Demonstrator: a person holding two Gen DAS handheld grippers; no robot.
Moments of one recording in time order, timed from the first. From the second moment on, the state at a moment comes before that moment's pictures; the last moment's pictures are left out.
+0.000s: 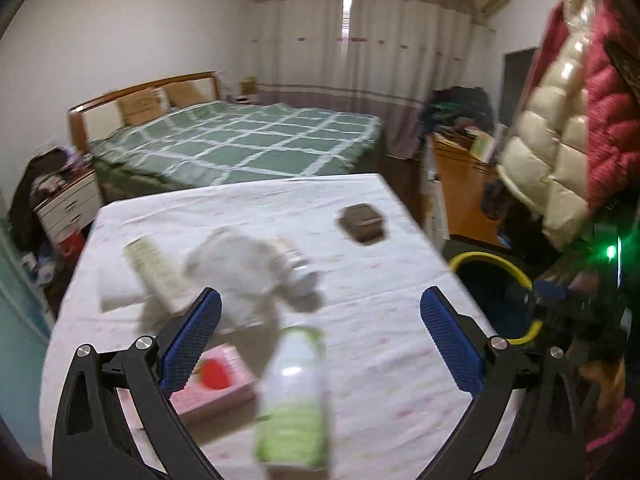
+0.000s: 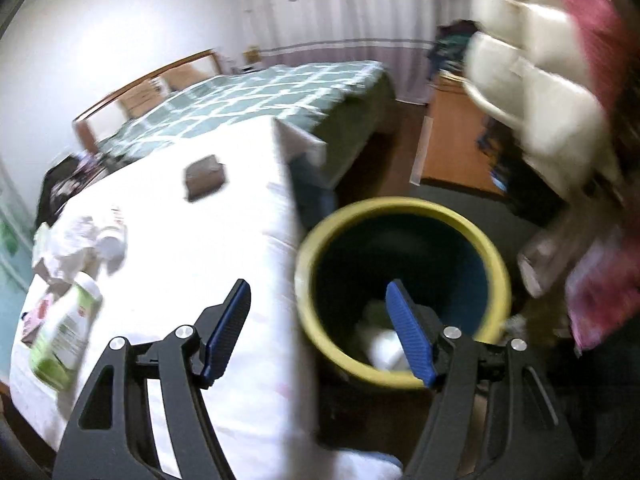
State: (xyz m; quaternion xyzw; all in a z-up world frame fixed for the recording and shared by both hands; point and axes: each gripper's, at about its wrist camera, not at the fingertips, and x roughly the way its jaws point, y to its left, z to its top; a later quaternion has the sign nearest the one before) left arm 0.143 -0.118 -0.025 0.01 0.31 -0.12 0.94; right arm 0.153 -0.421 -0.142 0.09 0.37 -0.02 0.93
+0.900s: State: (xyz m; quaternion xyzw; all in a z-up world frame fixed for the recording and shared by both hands) left arm 0.164 -0.031 -0.058 -0.04 0.33 -0.06 0.94; right arm 0.401 -0.313 -0.179 0.02 0.44 0.07 0.89
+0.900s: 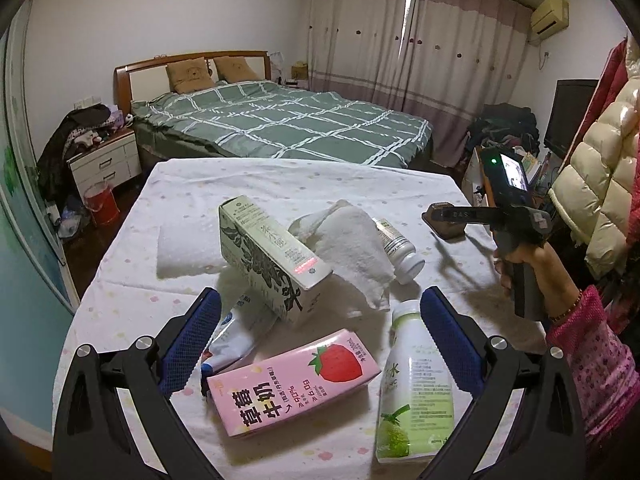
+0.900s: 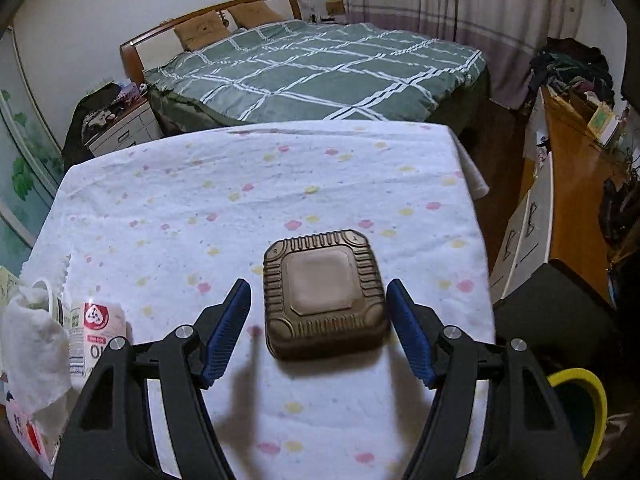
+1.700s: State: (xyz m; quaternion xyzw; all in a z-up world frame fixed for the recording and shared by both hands) left arm 0.140 -0.051 -0.054 -0.03 0.32 -0.08 0.94; right arm 0.266 -0.381 -0.144 0.06 0.41 0.02 0.91
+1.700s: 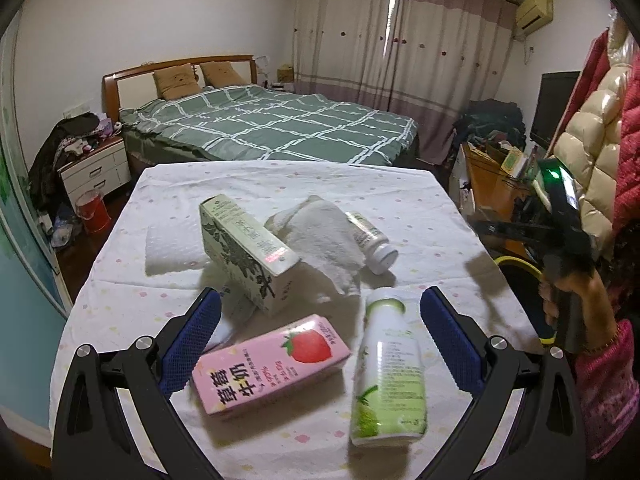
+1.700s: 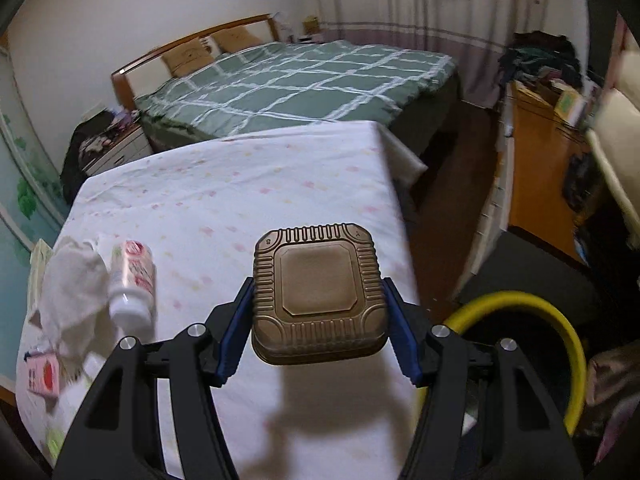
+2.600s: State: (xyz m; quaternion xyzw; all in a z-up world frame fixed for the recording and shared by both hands) left arm 0.126 -0.102 -0.060 0.02 0.34 -0.11 0.93; right arm 0.196 -0.525 -0.240 0.12 0.46 -0.13 0.87
